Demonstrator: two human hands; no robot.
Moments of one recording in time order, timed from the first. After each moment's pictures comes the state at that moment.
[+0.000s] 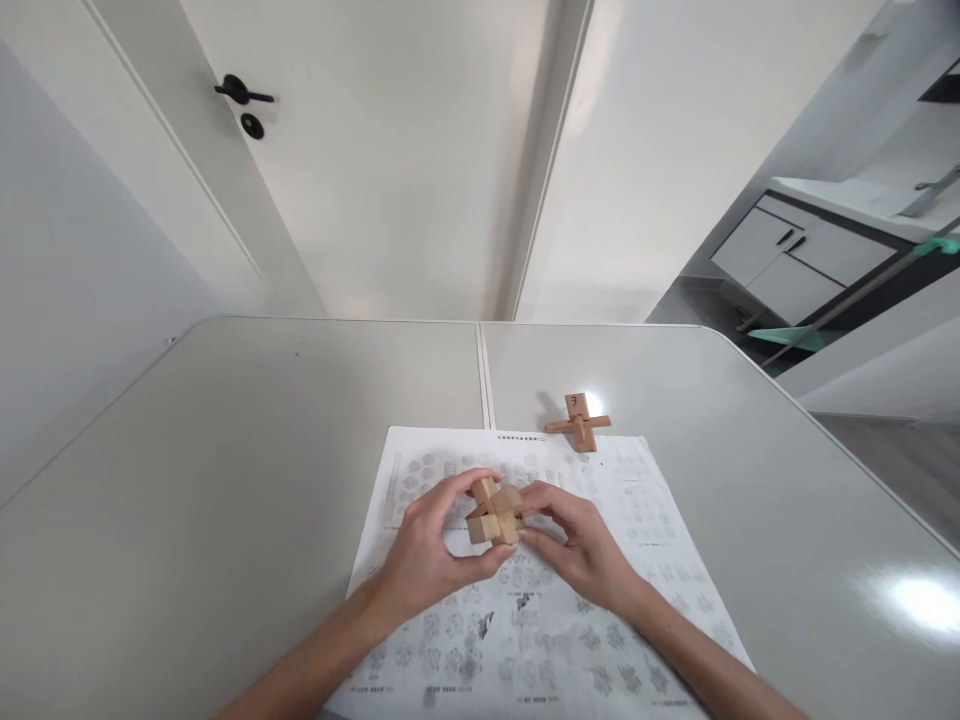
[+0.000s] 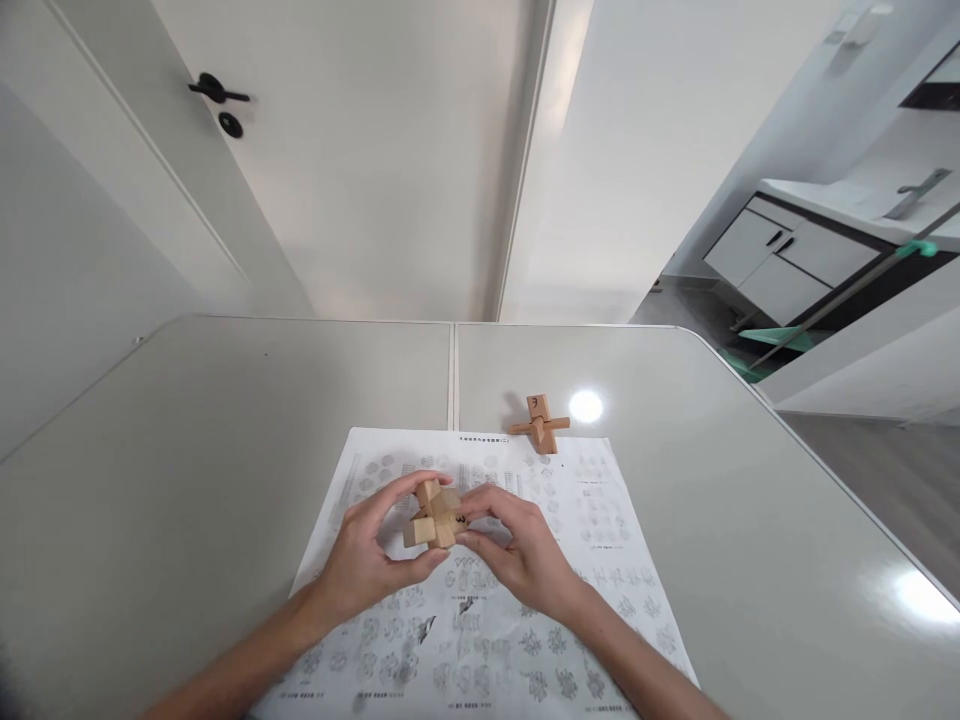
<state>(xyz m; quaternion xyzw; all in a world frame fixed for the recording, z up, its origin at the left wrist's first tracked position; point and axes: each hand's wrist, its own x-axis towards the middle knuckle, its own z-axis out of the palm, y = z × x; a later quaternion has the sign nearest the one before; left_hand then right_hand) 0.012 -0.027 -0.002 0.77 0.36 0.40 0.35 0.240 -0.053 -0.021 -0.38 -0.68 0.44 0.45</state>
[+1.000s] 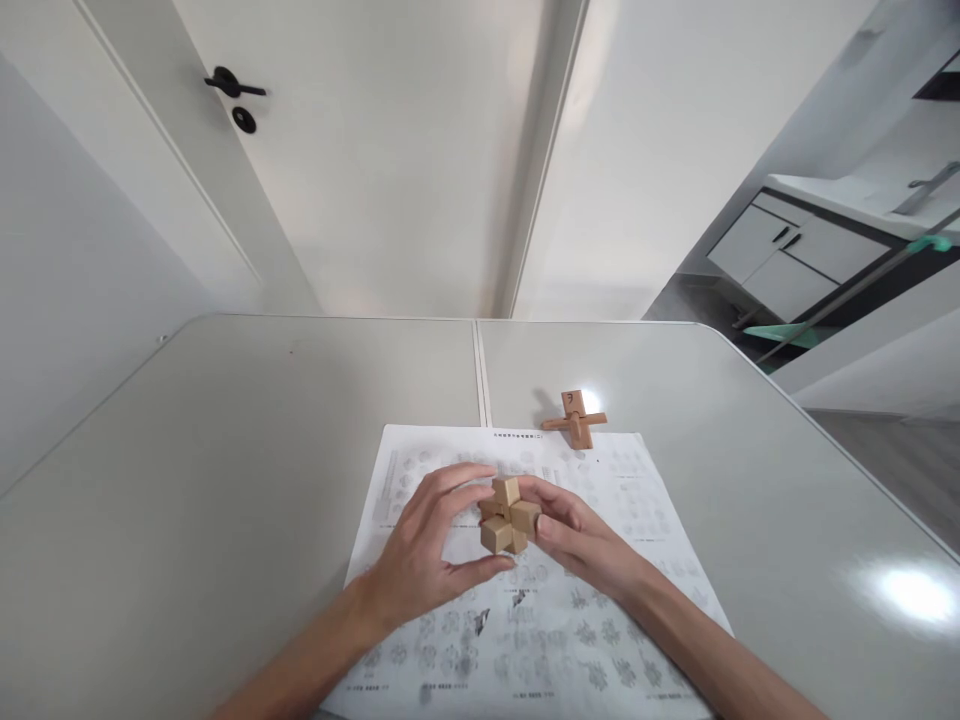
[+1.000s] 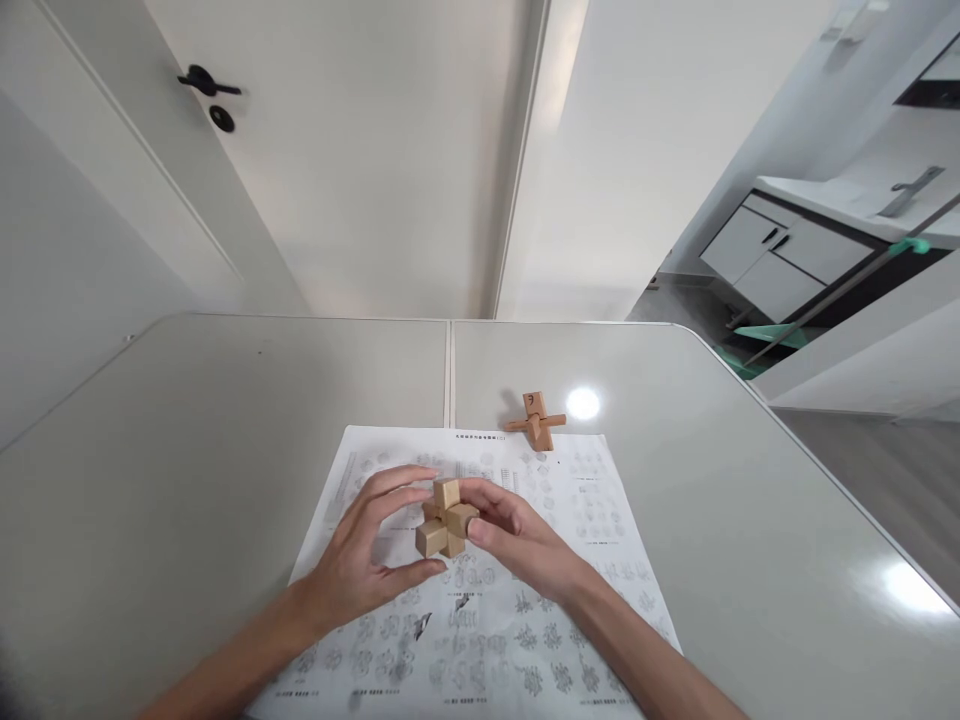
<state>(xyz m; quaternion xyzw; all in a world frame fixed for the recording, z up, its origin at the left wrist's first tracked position) 0.009 -0.023 0.001 0.85 0.26 0.42 0.20 0.243 -0.047 -0.007 -0.28 -0.49 0.72 0.40</state>
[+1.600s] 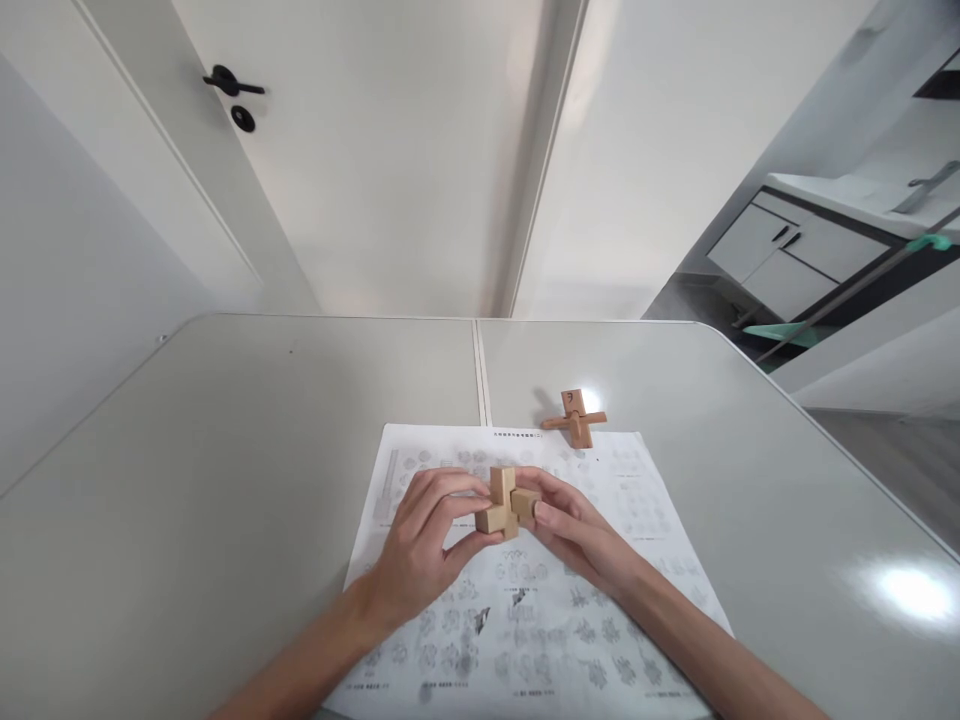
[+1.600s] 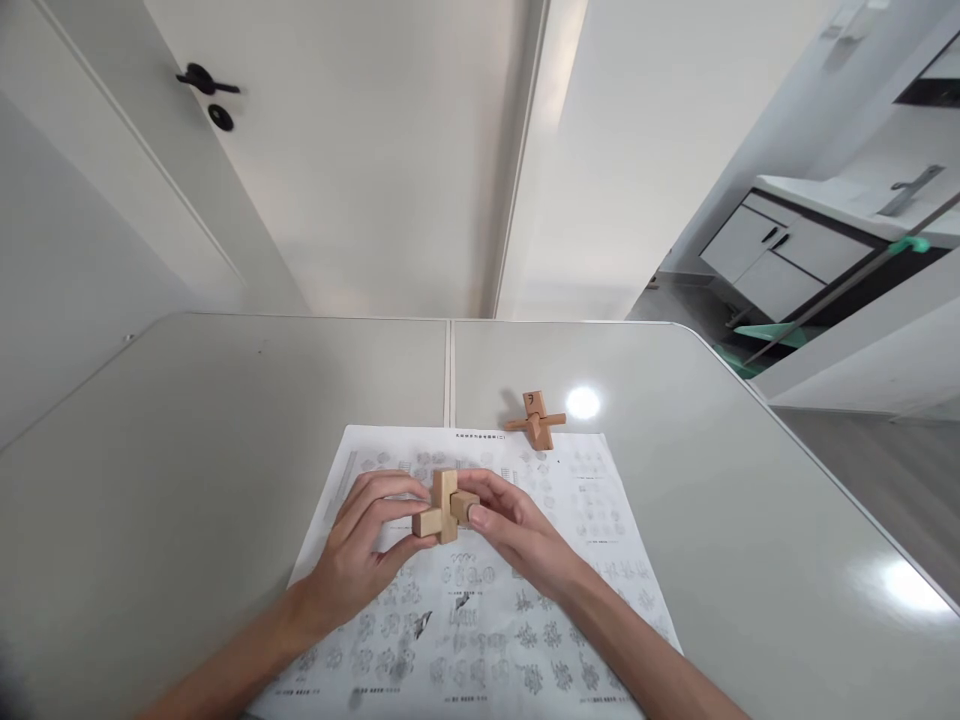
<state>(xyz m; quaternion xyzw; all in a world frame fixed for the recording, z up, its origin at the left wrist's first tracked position) 0.011 -0.020 -0.001 0.84 0.27 0.46 0.12 0.244 -0.045 -0.017 -0.33 -0.47 0.70 0.42</state>
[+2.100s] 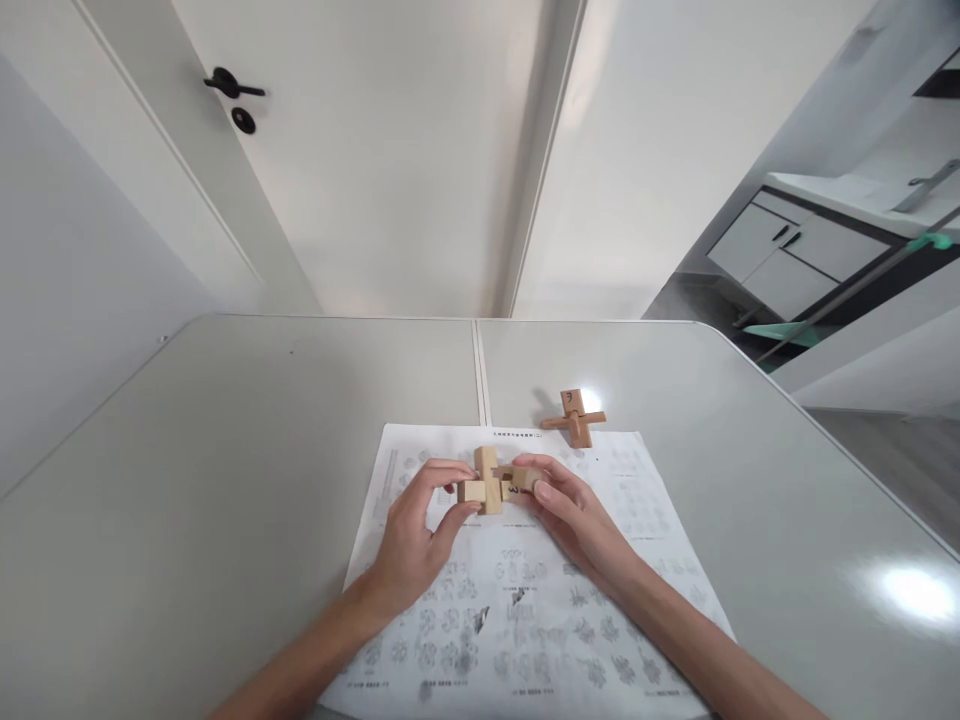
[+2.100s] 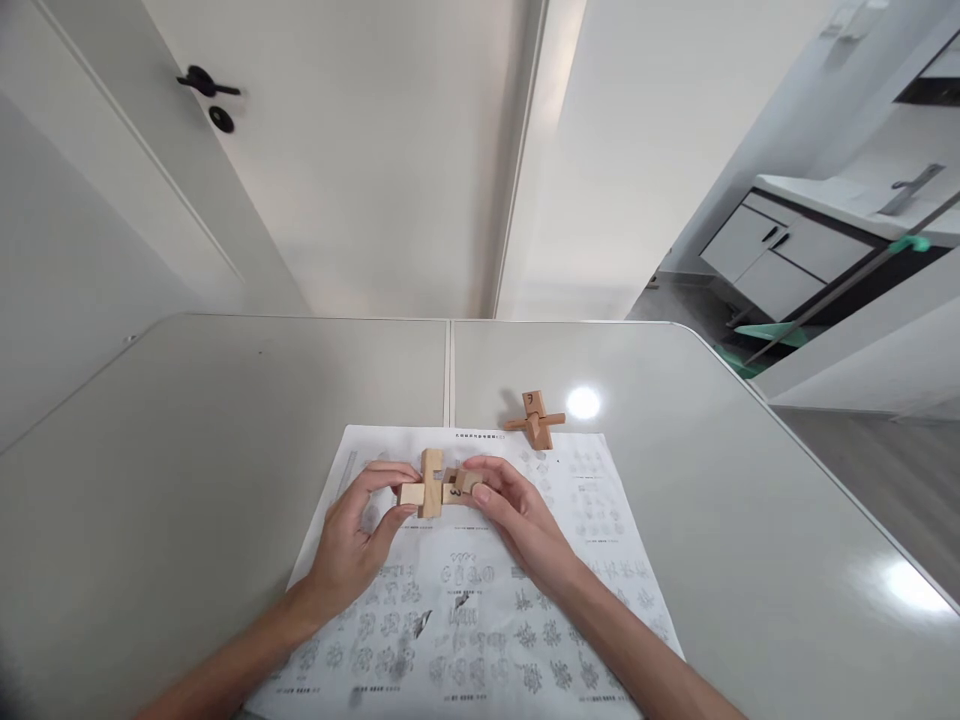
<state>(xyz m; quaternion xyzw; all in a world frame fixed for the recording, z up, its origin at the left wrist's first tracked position) 0.011 -0.021 -0.007 0.74 0.39 0.47 0.28 0.241 -0.045 -0.010 -0.41 -0.42 0.66 0.47</state>
